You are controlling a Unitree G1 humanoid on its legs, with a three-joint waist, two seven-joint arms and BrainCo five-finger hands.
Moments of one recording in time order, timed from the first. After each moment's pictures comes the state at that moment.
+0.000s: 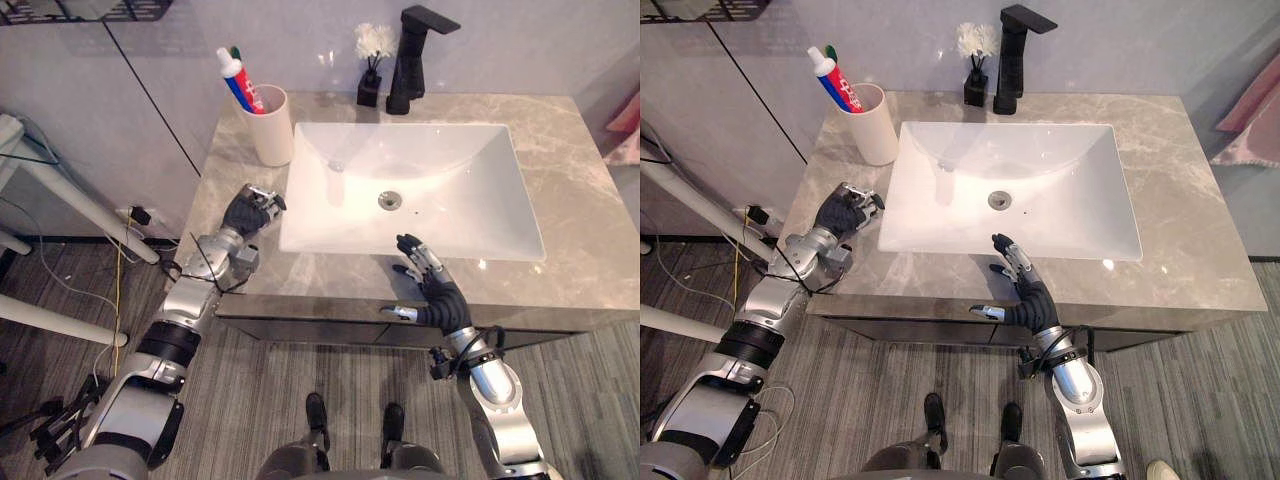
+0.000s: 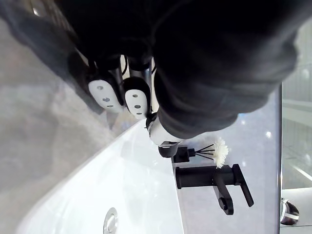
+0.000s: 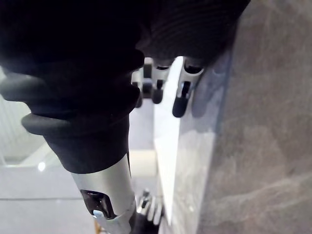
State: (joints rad) left arm -0.57 0.50 -0.25 0.40 -0.42 -0.06 -0.06; right arm 0.17 -0.13 0.08 -0.26 0.07 -0.17 0.21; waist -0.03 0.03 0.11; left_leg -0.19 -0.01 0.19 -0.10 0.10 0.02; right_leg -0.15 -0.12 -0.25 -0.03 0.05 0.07
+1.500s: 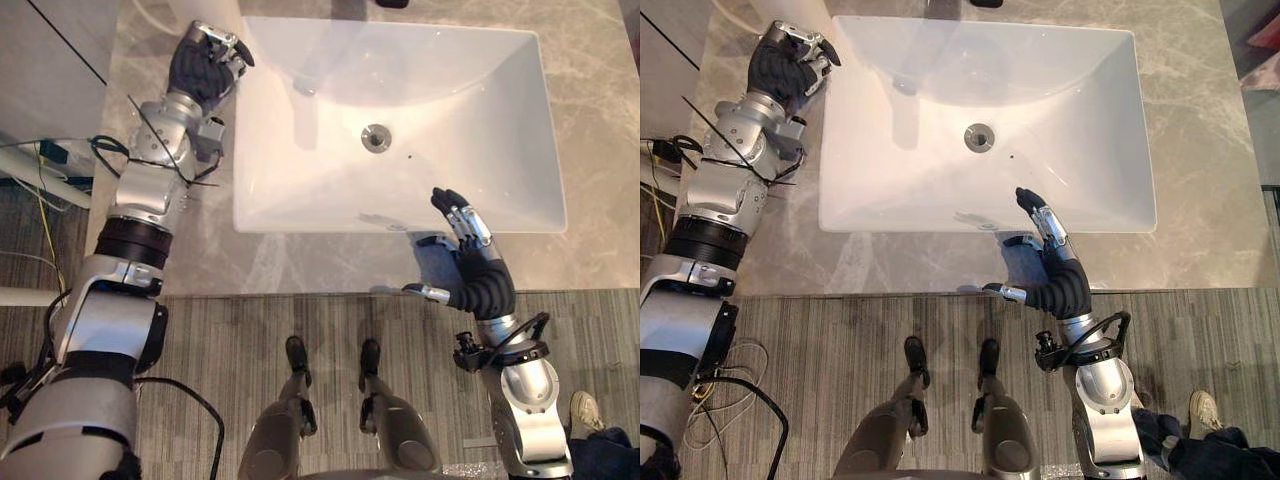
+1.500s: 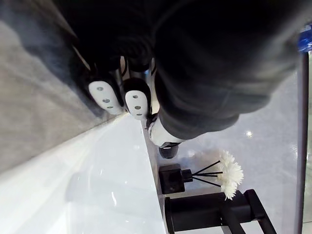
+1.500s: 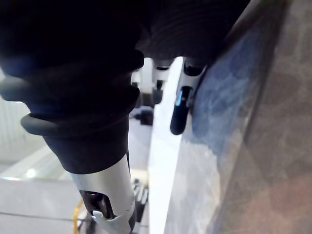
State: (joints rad) left arm -1.09 0.63 -0.24 0.63 -0.42 -0.10 -0.04; right arm 0.15 -0.17 0.02 -0.44 0.08 -0.27 0.20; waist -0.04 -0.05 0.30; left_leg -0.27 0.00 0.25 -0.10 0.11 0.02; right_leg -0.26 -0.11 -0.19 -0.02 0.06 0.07
